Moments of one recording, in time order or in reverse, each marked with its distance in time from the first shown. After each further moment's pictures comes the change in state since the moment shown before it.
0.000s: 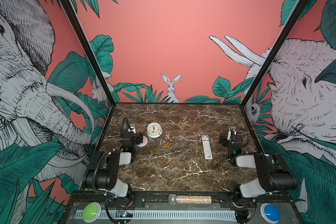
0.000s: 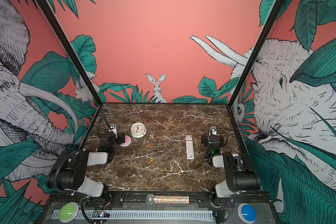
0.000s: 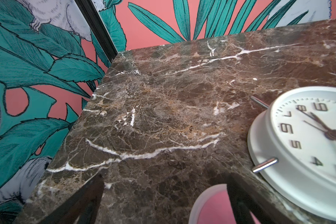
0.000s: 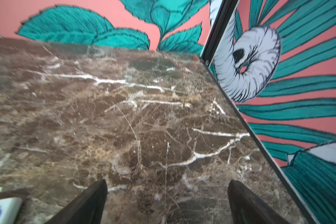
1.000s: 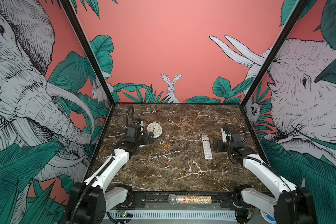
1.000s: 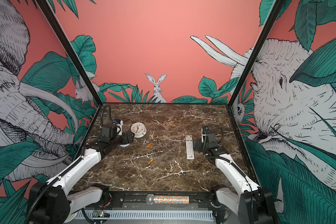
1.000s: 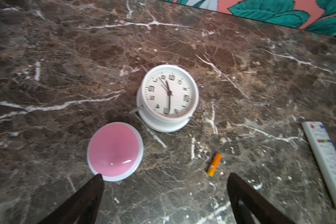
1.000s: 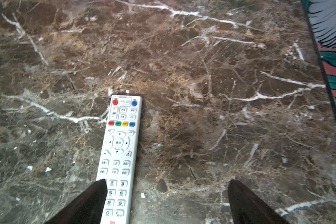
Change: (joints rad) left arm -0.235 -0.341 0.286 -0.937 0.292 -0.410; right arm 0.218 -0.364 0.299 -1.150 -0.169 0.209
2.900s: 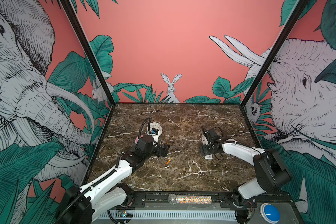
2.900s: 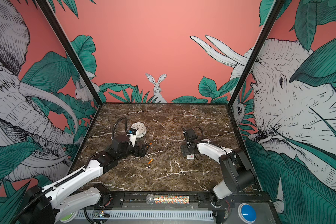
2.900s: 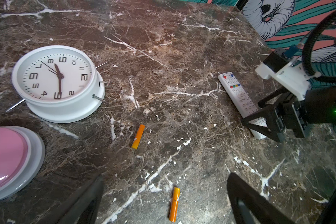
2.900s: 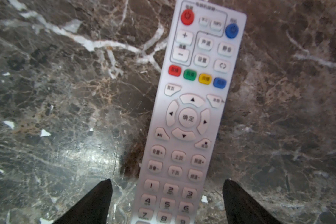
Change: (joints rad) left arm -0.316 -0.122 -0.153 0.151 -0.003 -0.039; right arm 0.197 0.439 0.175 -0.117 -0.023 0.062
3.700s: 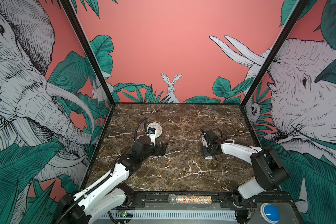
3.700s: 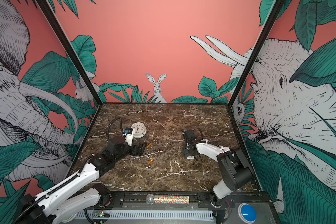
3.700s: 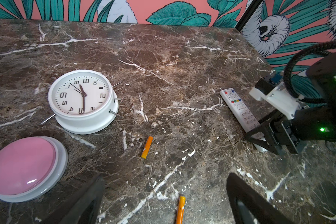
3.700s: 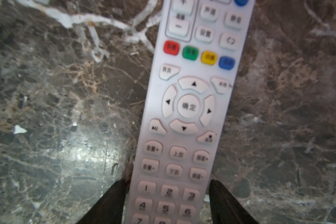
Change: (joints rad) left arm 0.000 -0.085 -0.005 0.000 -0.055 0.017; right arm 0.013 0.026 -0.010 -0.008 0.020 0.028
